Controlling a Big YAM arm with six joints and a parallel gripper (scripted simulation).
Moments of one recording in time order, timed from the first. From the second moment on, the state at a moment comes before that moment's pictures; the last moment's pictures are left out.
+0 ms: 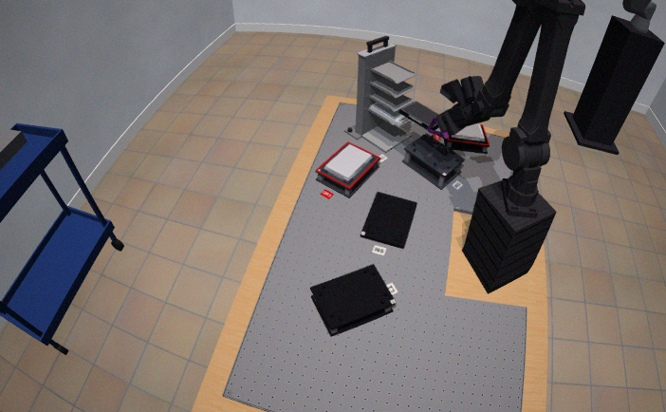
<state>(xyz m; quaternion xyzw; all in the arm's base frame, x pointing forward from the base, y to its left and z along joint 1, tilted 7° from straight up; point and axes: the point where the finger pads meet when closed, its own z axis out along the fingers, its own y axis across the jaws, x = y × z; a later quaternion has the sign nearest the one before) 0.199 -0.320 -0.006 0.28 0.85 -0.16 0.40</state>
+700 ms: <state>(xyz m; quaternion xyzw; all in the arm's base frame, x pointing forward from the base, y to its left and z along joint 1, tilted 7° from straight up) 0.179 -0.305 -0.013 0.29 0.85 -0.16 0.40</state>
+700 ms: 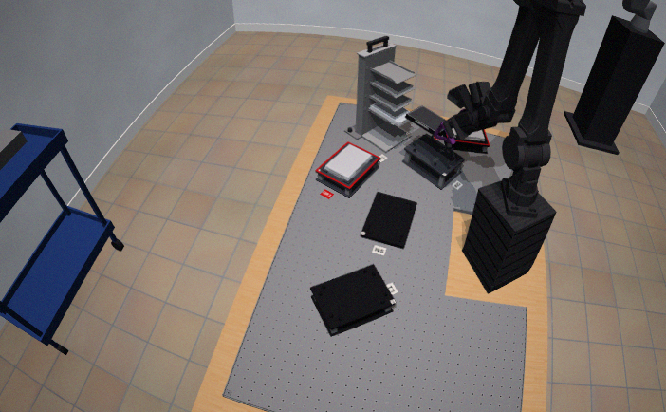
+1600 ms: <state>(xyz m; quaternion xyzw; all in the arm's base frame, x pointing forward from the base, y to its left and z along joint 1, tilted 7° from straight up) 0.157 -0.289 -0.023 0.28 0.85 -0.16 0.41</state>
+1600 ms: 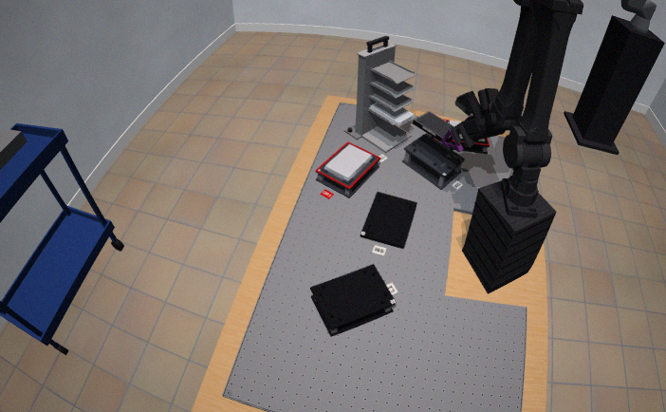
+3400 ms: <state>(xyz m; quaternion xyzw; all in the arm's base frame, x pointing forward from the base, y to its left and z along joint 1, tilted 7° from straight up) 0.153 -0.286 -0.047 0.28 0.86 -0.16 0.40</state>
